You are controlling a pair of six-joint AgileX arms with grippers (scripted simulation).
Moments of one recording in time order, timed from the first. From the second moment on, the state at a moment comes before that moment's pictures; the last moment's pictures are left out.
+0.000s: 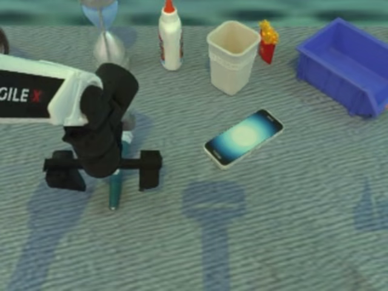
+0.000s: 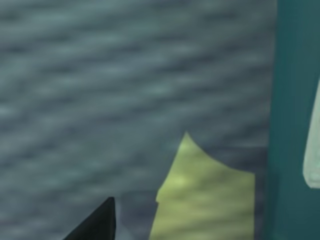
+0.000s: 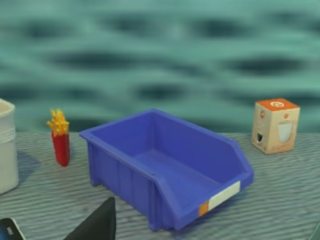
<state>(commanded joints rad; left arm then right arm) -0.41 1.97 1.15 -0.64 -0.03 -0.38 0.00 0.00 0.00 0.00 0.00 0.00</state>
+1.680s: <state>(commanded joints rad) -0.41 2.04 1.11 -0.55 -0.03 -0.37 0.00 0.00 0.00 0.00 0.00 0.00</state>
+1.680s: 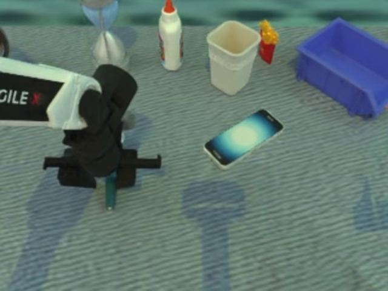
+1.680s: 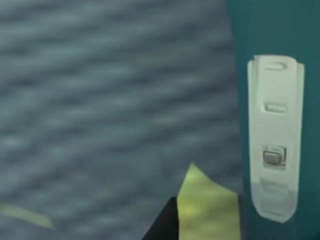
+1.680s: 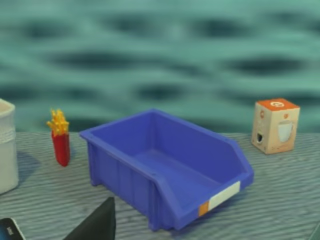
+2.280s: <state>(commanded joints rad) -0.40 1.90 1.05 -0.23 0.08 -0.26 0.00 0.00 0.00 0.00 0.00 0.00</state>
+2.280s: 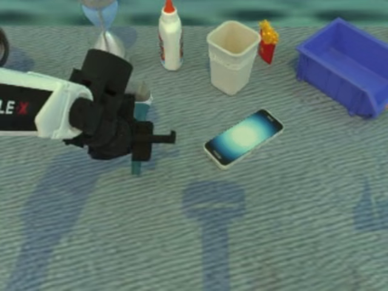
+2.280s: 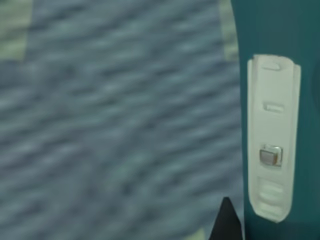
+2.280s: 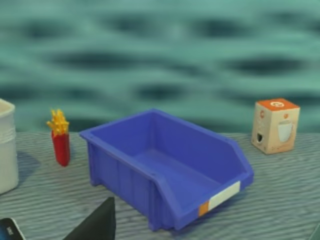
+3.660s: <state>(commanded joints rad) -0.40 1.58 0.75 0.85 0.40 0.02 0.00 0.00 0.00 0.00 0.00 0.00</state>
